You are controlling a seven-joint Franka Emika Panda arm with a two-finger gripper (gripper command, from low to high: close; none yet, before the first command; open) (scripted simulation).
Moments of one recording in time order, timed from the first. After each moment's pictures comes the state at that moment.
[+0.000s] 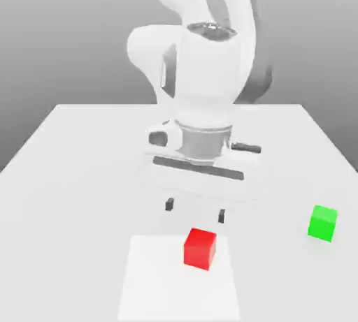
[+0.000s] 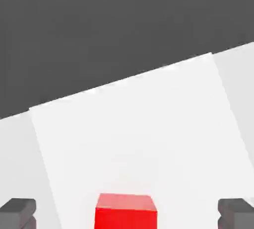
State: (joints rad) arm -0.13 -0.05 0.24 -2.81 -0.01 2.78 1.25
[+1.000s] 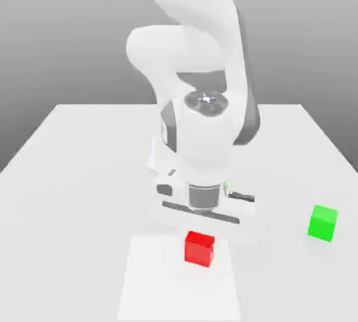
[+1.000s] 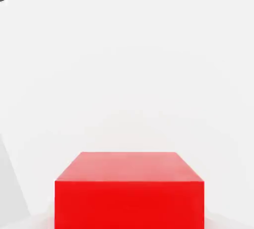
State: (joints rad) arm -0.09 0.13 0.18 -2.79 -0.11 2.94 1.34
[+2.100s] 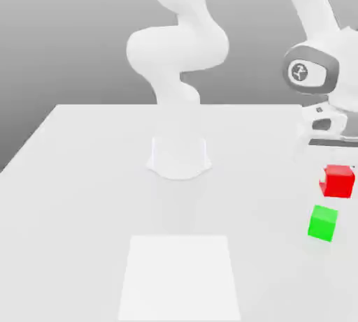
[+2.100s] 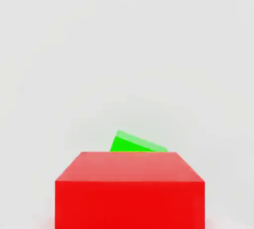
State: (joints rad) arm 0.37 0.01 0.48 -2.66 -0.03 2.68 1.78
